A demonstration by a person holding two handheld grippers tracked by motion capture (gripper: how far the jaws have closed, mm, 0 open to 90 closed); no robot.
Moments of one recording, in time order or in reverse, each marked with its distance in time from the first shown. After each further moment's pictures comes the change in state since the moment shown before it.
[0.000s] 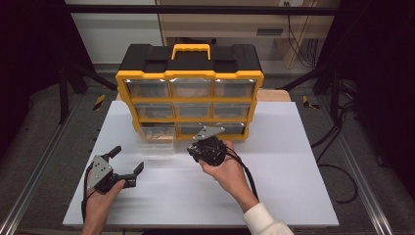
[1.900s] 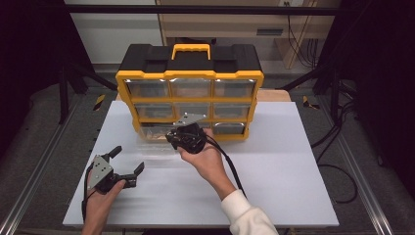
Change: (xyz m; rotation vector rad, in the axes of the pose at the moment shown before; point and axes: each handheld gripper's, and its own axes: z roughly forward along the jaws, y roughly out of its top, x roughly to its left) left arm -0.001 0.001 0.000 0.000 -0.004 0.003; right arm 0.017 0.052 0.027 -0.132 0.058 0.019
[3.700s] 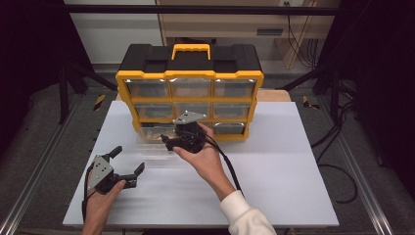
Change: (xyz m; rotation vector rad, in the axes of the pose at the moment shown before) left arm -0.001 0.000 0.000 0.004 -0.005 0.004; right arm 0.002 0.005 0.001 -0.044 -0.055 0.042
